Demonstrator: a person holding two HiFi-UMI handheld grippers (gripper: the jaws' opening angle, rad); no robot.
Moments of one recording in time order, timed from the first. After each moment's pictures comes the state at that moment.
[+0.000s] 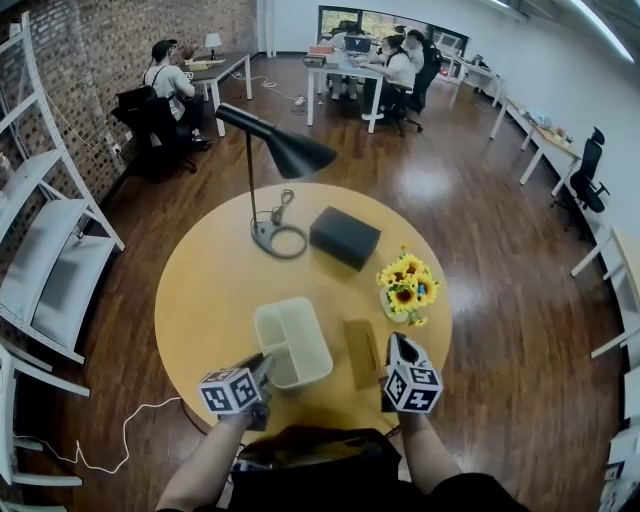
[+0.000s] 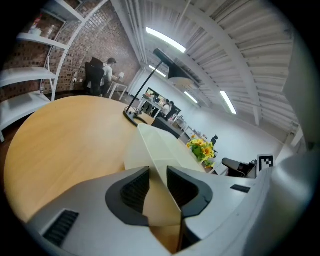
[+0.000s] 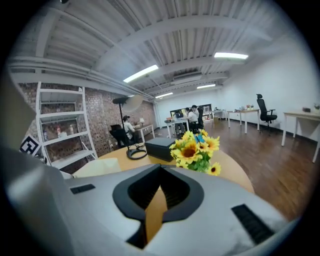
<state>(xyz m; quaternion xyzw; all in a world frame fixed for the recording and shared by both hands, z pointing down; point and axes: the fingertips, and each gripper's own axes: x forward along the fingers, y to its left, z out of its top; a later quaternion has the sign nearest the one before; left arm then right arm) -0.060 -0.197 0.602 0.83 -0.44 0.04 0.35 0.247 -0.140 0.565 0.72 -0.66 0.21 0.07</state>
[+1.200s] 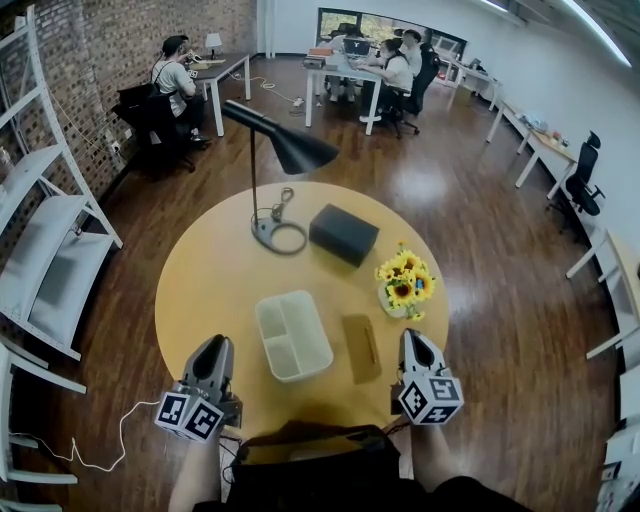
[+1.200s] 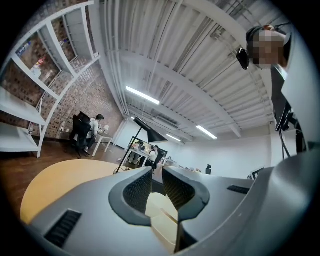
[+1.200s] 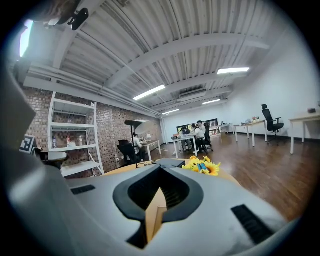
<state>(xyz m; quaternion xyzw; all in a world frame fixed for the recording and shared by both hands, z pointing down) -0.137 -0.158 0.443 0.87 -0.44 -0.17 0.14 0.234 -0.102 0.480 0.70 -0.70 0.12 0.00</state>
